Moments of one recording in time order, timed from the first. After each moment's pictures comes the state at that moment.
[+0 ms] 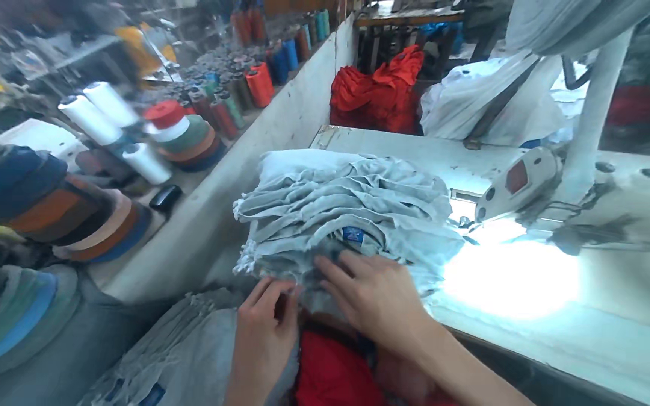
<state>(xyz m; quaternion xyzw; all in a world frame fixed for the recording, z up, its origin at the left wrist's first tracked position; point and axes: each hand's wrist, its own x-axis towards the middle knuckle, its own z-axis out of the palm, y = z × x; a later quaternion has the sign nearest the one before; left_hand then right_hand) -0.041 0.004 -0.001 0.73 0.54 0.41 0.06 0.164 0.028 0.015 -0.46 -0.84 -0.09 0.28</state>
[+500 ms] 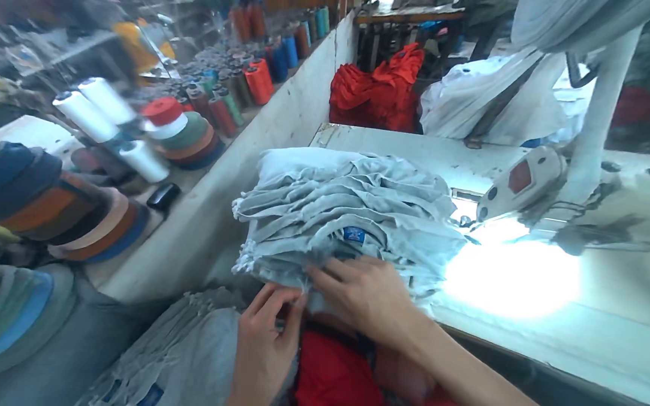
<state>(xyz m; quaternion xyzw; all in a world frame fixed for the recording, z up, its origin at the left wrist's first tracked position) -0.044 -0.004 -0.010 0.73 0.50 0.46 0.13 0.160 0.037 0.005 -0.40 -0.87 -0.10 0.28</state>
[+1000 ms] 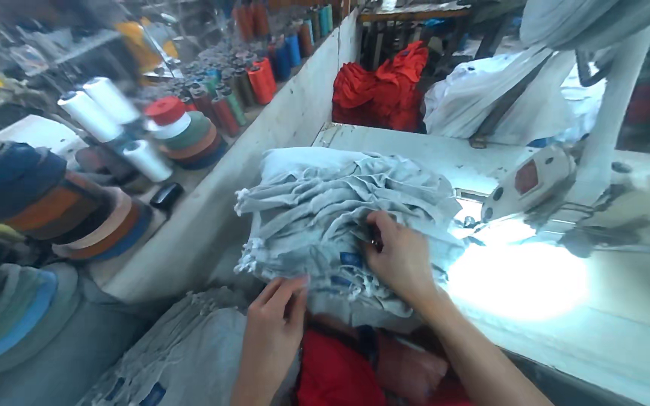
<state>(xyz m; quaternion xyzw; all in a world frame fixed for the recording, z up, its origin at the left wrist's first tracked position) -0.038 0.006 -0.011 0.72 0.53 0.41 0.15 0.198 0.076 0.005 -0.62 -0.71 0.02 0.33</state>
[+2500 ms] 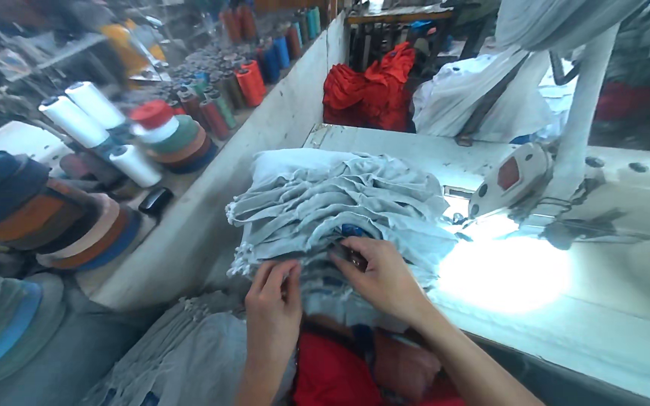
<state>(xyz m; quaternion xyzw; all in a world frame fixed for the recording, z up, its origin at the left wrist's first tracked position) -0.017 0.026 -0.004 0.70 0.55 0.45 0.07 0.188 0.056 0.009 -0.53 -0.72 0.24 0.37</state>
